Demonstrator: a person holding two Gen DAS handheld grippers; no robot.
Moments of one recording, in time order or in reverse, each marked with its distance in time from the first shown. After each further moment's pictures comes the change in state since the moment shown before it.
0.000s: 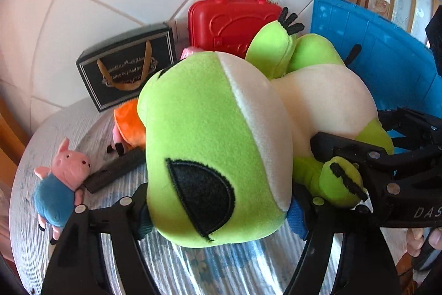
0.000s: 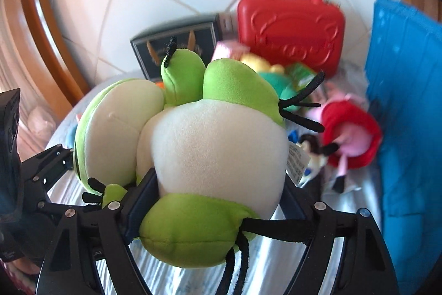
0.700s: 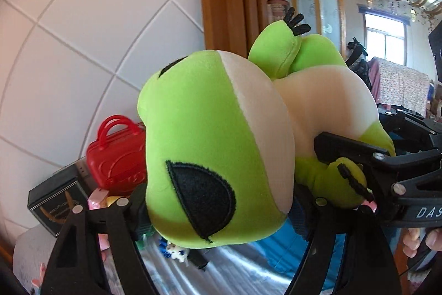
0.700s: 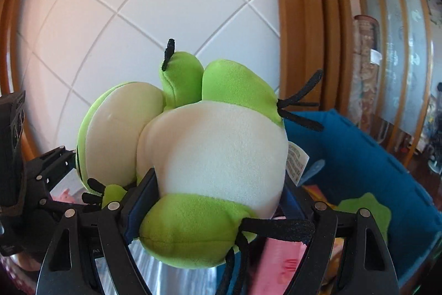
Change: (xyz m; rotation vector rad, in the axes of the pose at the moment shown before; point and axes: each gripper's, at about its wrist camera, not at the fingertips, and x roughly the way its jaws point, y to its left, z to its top) left arm -0.127 -0.236 0.137 0.296 -0.342 -0.301; right arm -0.276 -0.117 0.016 0.129 -0.416 -0.362
